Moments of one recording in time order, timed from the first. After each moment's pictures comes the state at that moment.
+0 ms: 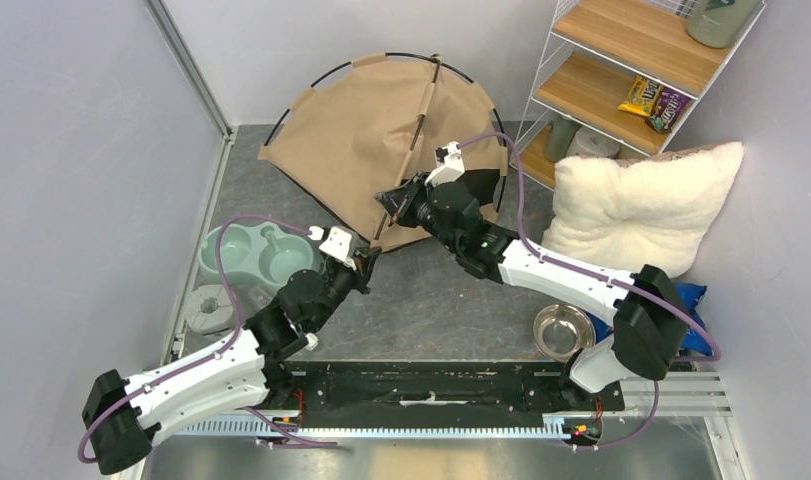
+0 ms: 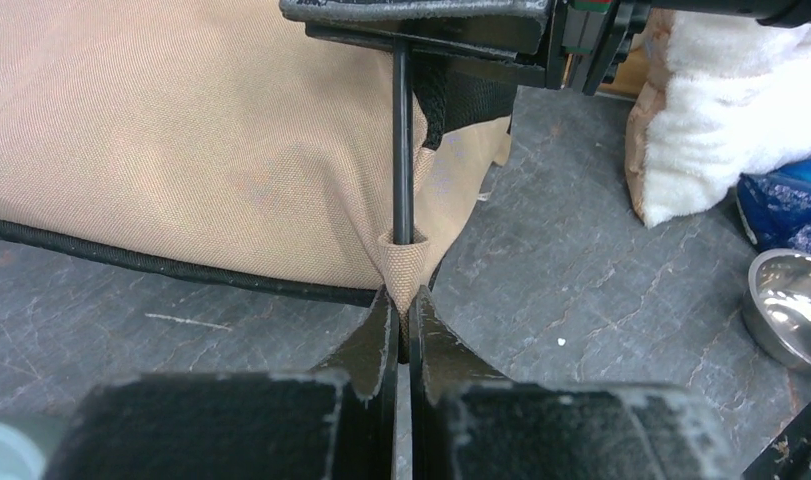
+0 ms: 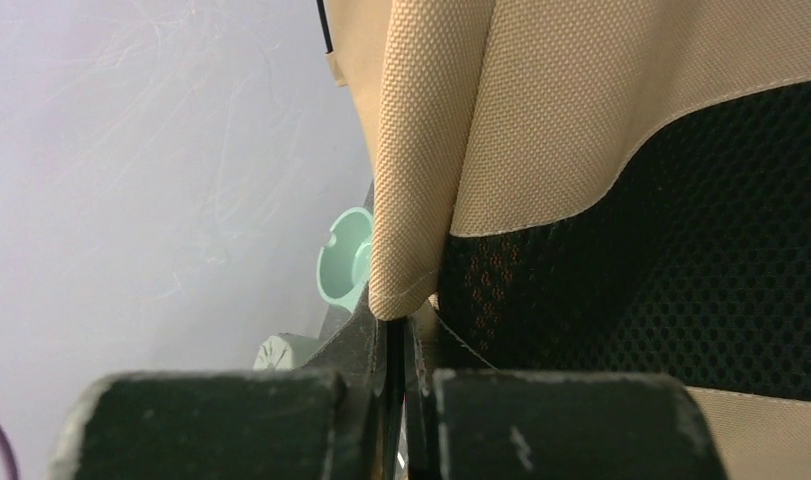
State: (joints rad) left arm -0.92 0.73 0.40 0.31 -0.36 -0.14; right arm 0.88 1.52 1.13 0.25 0.23 0.85
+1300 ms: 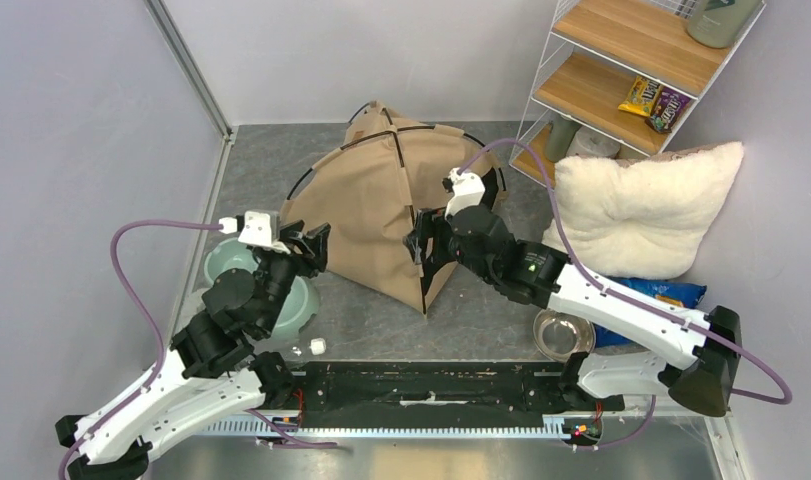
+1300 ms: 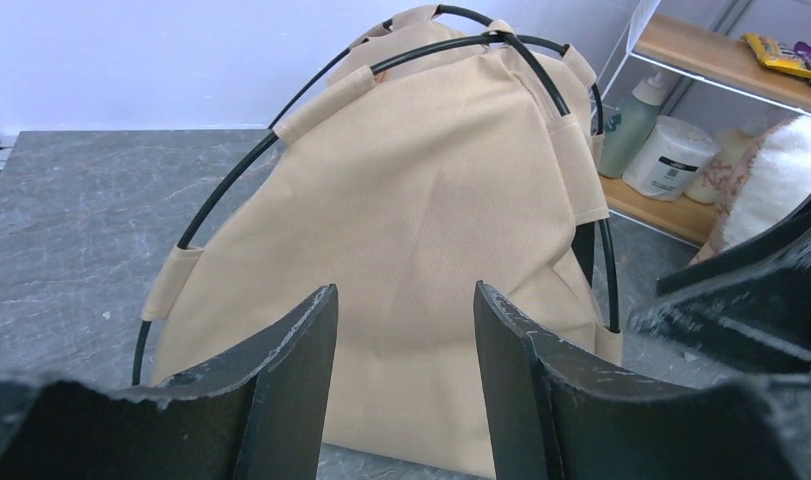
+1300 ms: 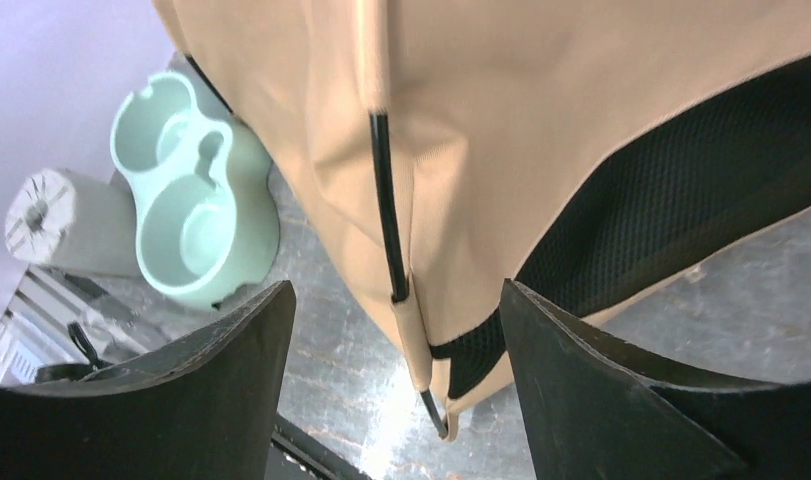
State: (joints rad) left arm -0.92 0.50 0.76 -0.21 -0.66 -0.16; right arm 0.99 1.22 1.07 -0.29 0.34 0.55
